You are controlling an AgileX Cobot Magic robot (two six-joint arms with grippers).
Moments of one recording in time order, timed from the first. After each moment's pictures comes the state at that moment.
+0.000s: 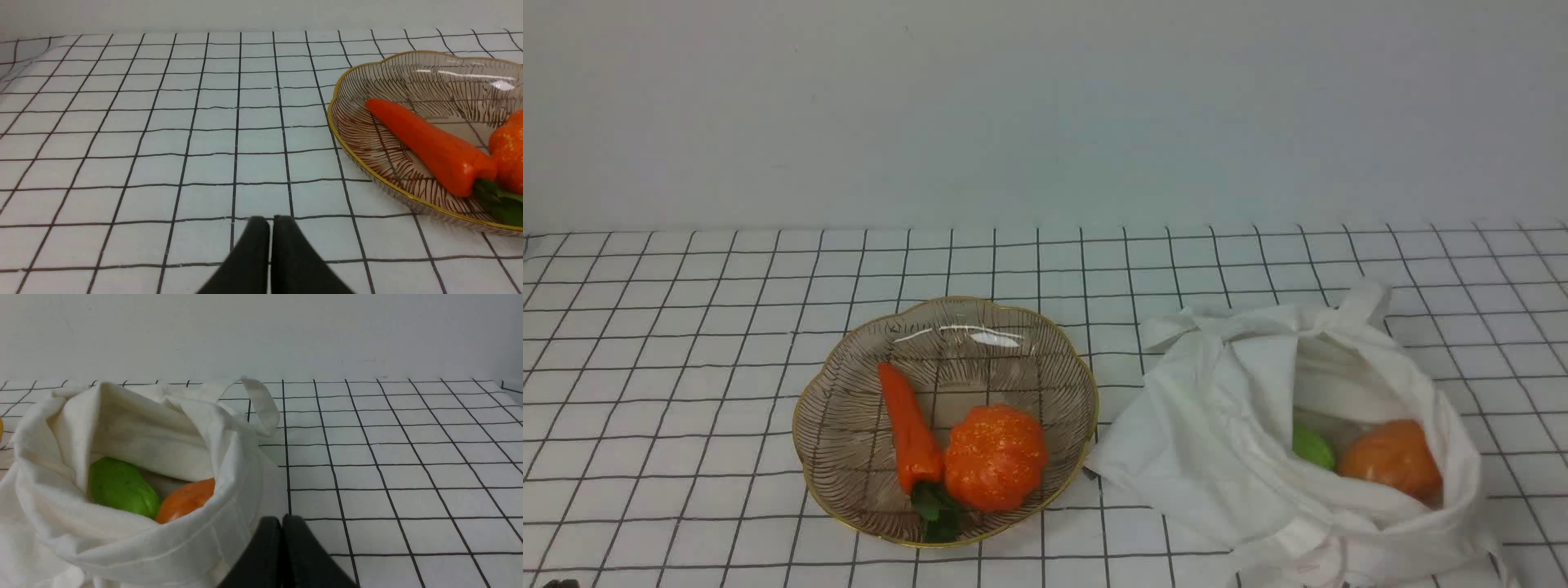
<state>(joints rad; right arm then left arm) -0.02 -0.02 0.02 0.05 0.38 -0.05 0.00 -0.01 0.03 -0.02 0.37 0.01</state>
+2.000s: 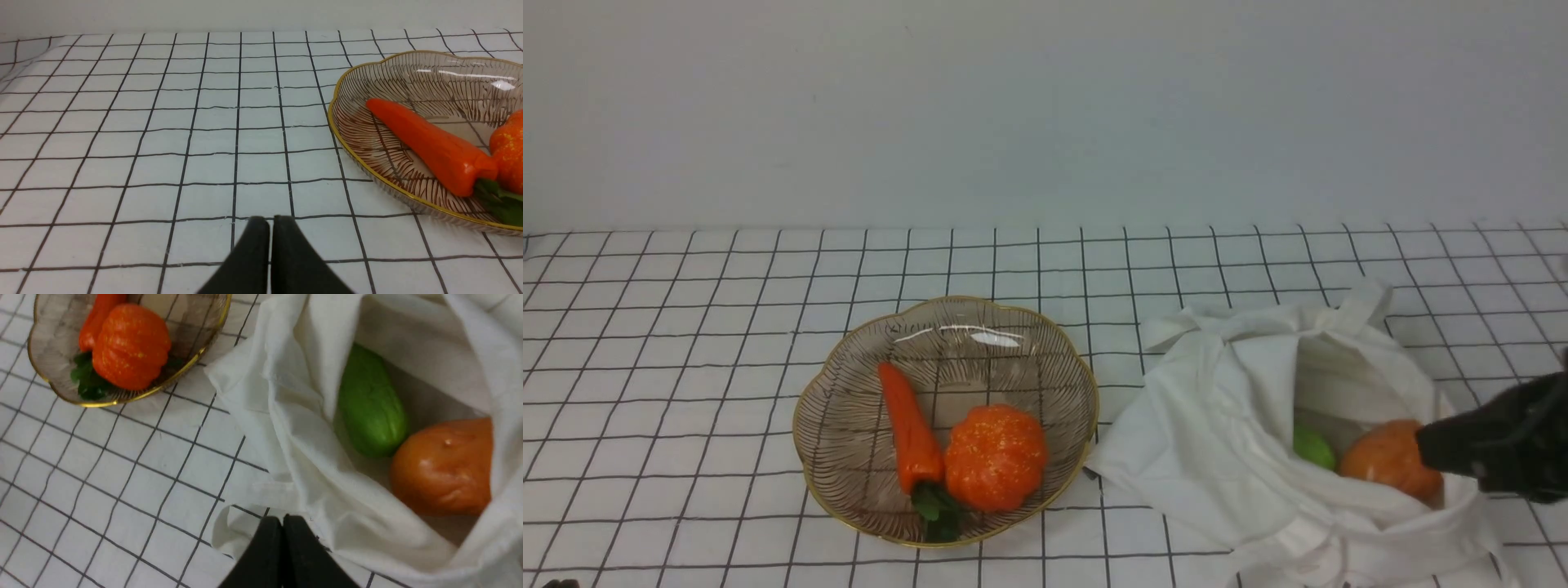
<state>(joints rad) 0.04 1.11 -0.78 0.63 0.98 -0.64 0.00 -0.01 0.03 -0.02 0.37 0.01</state>
